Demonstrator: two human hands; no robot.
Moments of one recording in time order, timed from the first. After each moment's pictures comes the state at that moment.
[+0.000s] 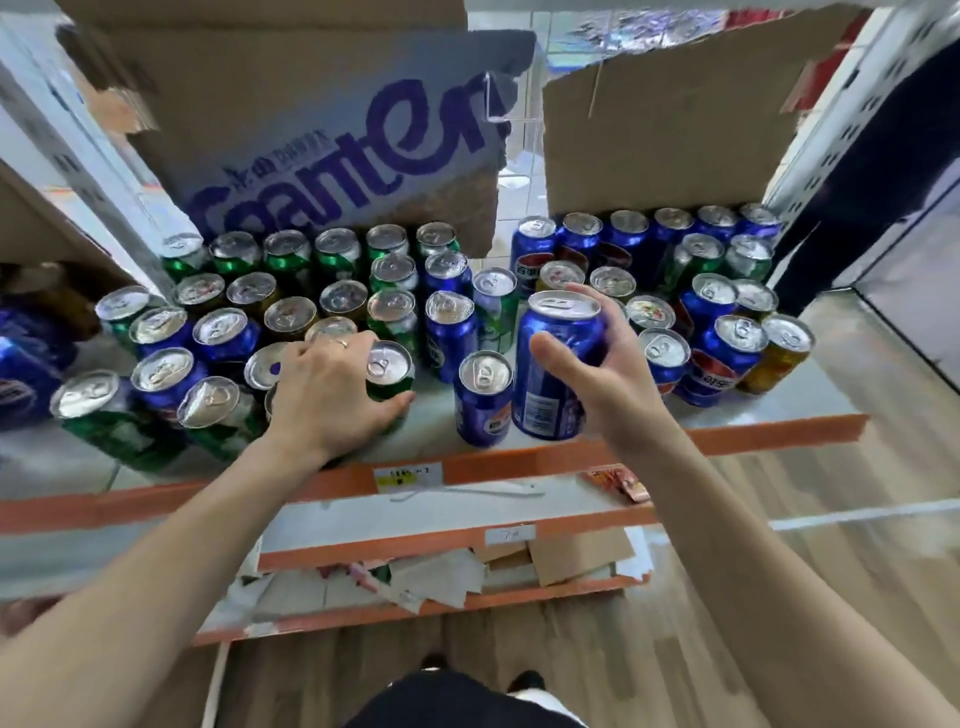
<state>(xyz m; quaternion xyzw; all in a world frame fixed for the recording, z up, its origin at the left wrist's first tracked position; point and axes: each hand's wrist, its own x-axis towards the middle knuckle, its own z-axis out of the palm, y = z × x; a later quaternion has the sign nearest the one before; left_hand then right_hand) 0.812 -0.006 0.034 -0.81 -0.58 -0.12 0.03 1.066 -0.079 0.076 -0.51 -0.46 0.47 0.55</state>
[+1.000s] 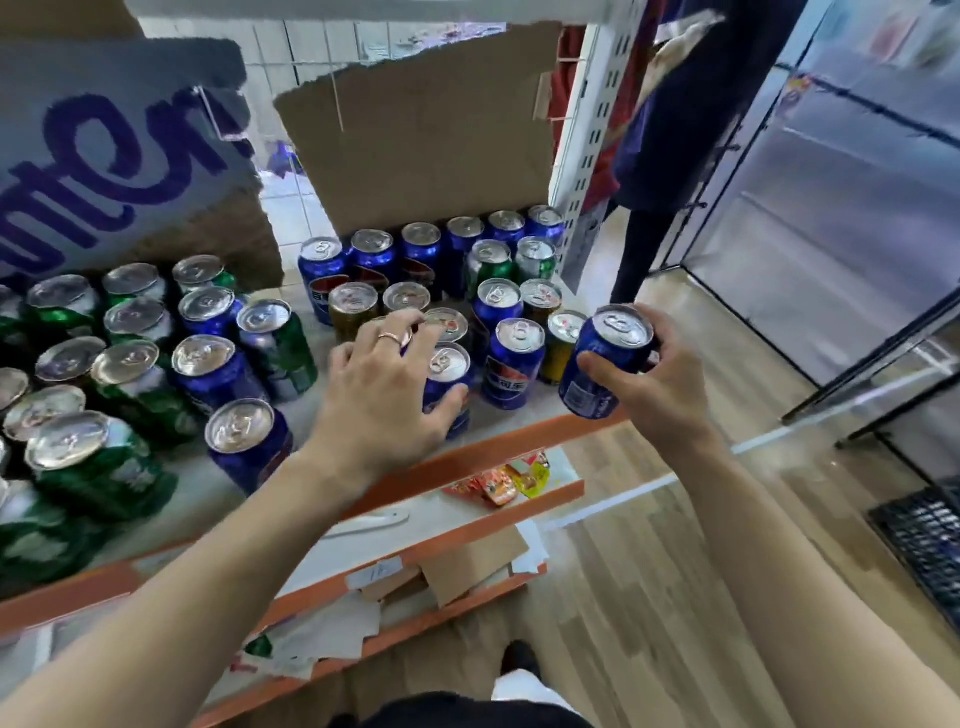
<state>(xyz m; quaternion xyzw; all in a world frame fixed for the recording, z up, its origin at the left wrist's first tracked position) 1.049 -0.046 0.062 -0.88 -0.43 -0.17 -0.06 1.291 -0.141 0.056 -0.71 -0.42 0.17 0.54</state>
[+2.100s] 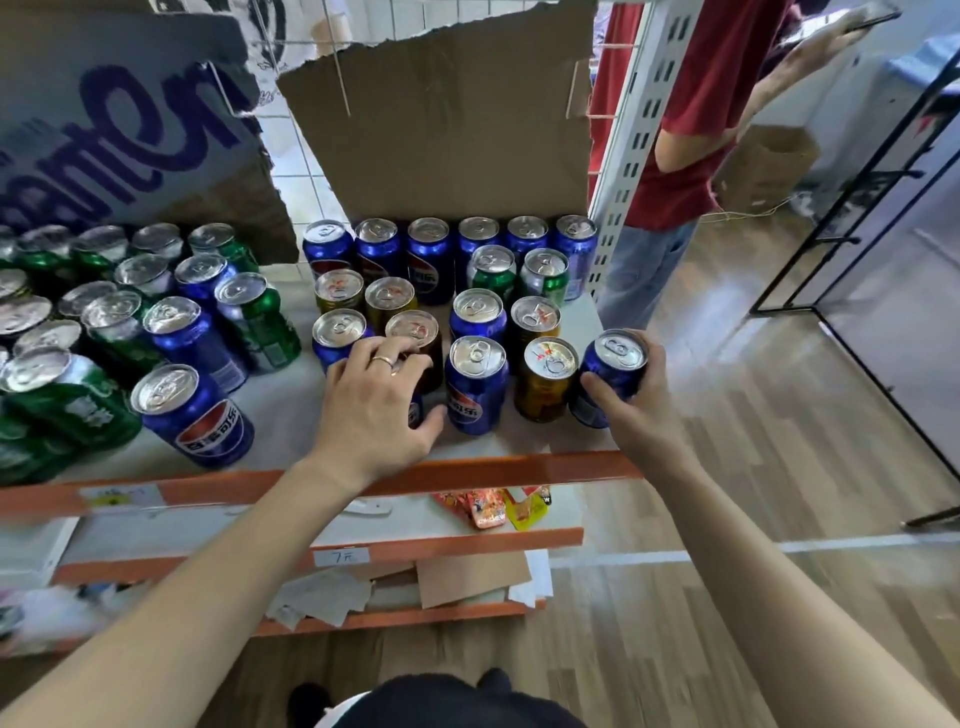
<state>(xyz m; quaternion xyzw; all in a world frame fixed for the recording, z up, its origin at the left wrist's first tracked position) 1.139 -0.044 0.002 -0.83 -0.54 -0.17 0.02 1.422 -0.072 -0.027 -0.66 -0.50 0.27 0.49</state>
